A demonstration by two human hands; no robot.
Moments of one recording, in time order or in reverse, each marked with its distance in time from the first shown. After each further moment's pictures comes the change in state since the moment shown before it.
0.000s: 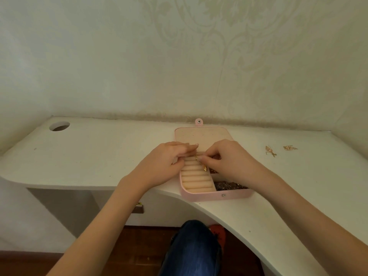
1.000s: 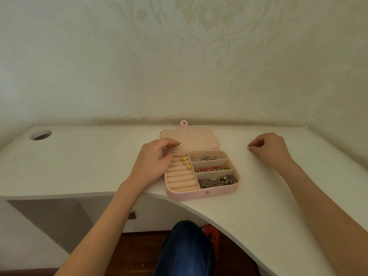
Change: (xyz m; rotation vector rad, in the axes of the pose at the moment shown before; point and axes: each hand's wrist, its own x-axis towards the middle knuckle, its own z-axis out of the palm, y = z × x) left_hand 0.012 0.003 0.018 -0.190 0.296 -0.170; right_hand 0.002 0.157 -0.035 0.082 0.411 0.440
